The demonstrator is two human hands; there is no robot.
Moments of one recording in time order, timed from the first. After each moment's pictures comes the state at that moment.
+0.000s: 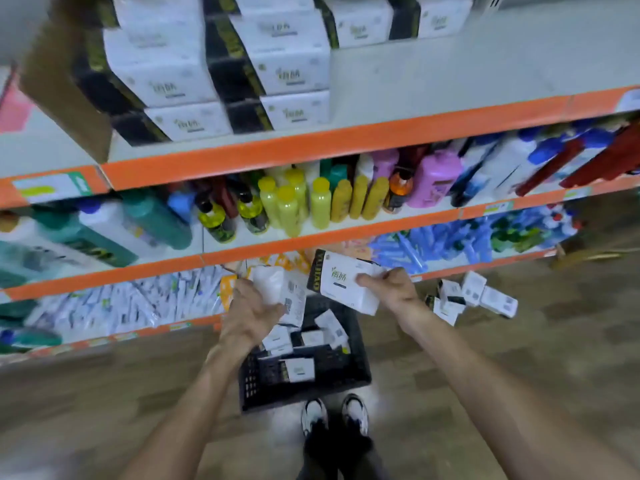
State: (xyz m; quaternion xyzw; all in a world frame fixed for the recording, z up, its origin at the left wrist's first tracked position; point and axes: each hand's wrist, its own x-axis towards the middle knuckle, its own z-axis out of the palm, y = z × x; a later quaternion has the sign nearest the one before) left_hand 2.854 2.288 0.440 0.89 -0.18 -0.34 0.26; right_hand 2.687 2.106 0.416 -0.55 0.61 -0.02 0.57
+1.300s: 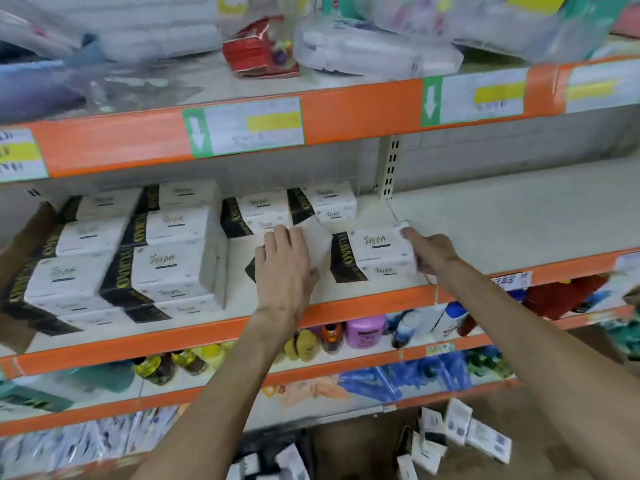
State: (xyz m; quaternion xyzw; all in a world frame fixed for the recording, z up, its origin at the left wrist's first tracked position) left_hand 2.799 1.904 0.658 0.89 -0.41 0.17 0.08; right_hand 2.655 1.695 0.624 -0.60 0.53 -0.20 0.56
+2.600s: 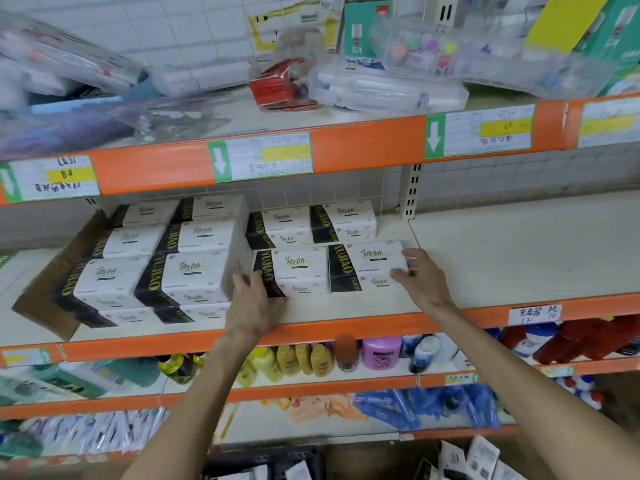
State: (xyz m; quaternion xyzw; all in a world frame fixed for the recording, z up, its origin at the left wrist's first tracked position) left_hand 2.854 1.957 0.621 0.94 -0.28 -0.06 0.19; right_hand 2.671 1.715 0.601 -0.76 0.39 -0.22 0.47
